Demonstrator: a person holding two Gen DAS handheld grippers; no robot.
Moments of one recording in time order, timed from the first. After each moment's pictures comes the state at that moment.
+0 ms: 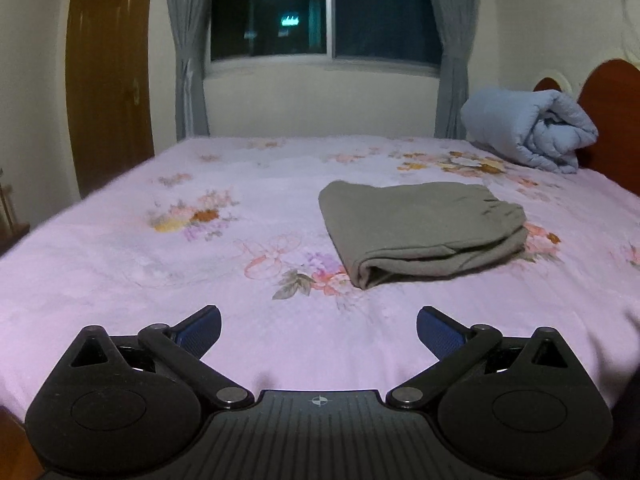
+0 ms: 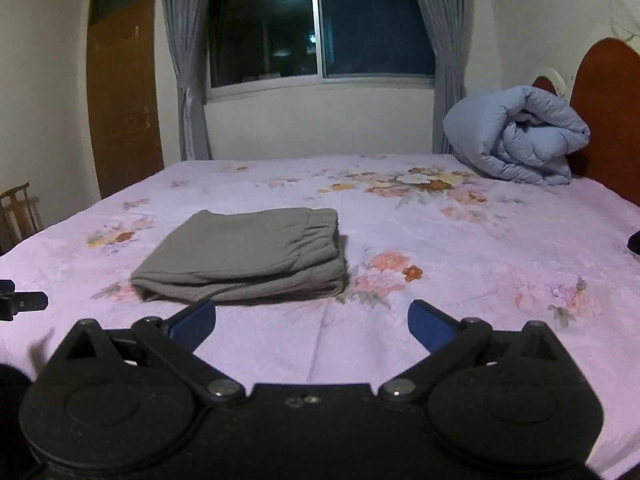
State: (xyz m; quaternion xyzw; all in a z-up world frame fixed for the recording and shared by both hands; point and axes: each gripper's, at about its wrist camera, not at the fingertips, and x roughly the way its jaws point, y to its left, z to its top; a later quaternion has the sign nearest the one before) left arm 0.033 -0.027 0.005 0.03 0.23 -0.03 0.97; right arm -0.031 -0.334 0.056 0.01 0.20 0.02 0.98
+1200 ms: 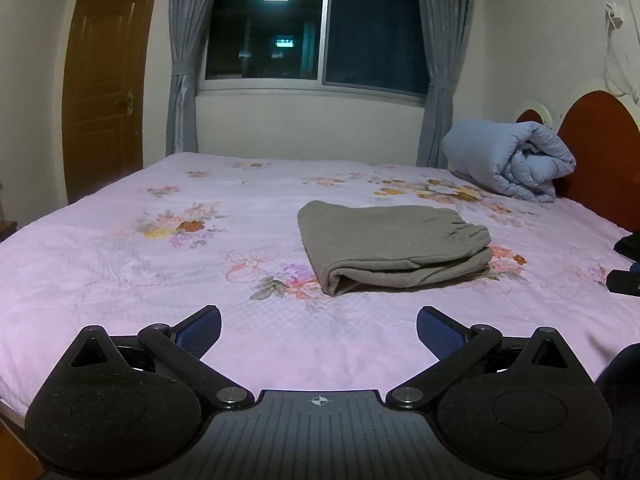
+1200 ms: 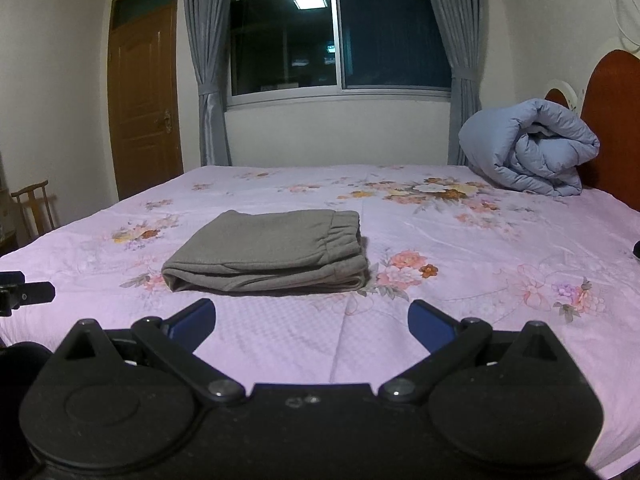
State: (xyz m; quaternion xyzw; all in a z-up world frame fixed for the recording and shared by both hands) left arm -0.004 -0.033 0.005 -0.01 0.20 -0.05 0.98; right arm -0.047 -0.327 0.052 0.02 0.19 0.06 0.98
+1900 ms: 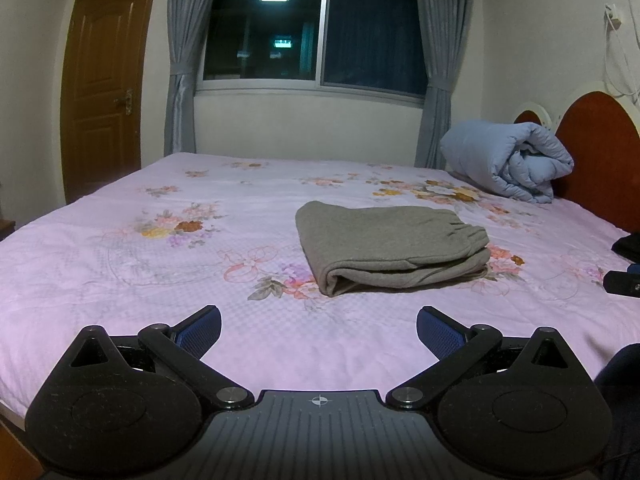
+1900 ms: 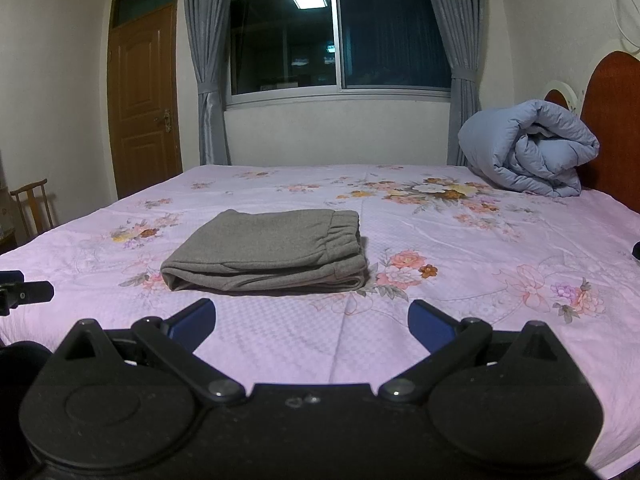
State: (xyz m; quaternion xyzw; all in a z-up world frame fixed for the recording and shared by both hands) left arm -0.006 -0.035 0.005 -0.01 0.20 -0.05 0.98; right arm -0.048 -0.329 0.051 0.02 0.19 0.06 0.98
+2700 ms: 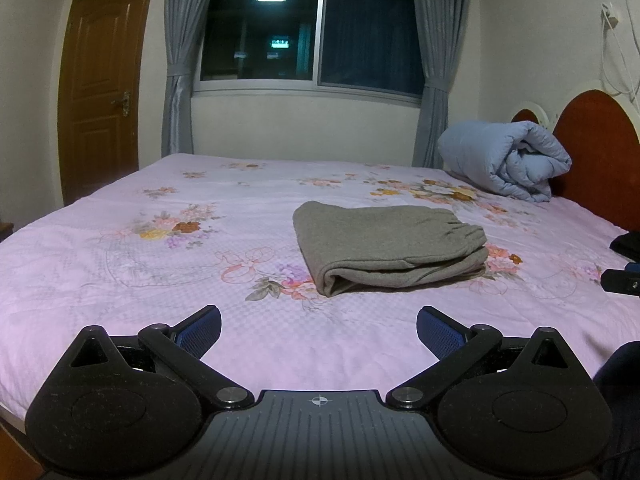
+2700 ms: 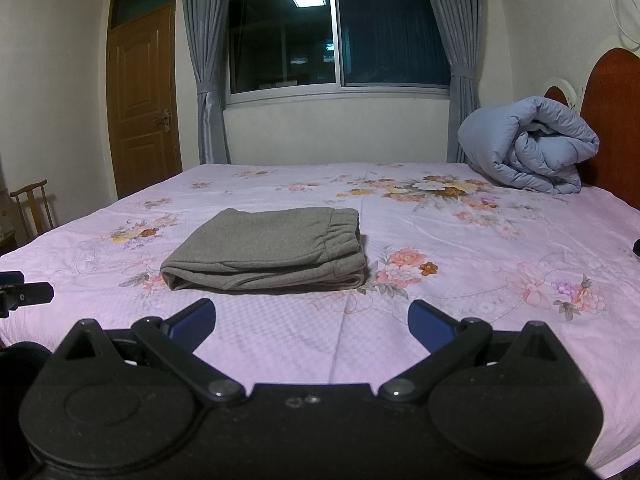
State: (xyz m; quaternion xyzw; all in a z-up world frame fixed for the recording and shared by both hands) left arm -0.005 -0.037 0.005 -0.01 0.20 -0.06 0.98; right arm -0.049 -0.330 0.051 0.02 0.19 0.06 0.98
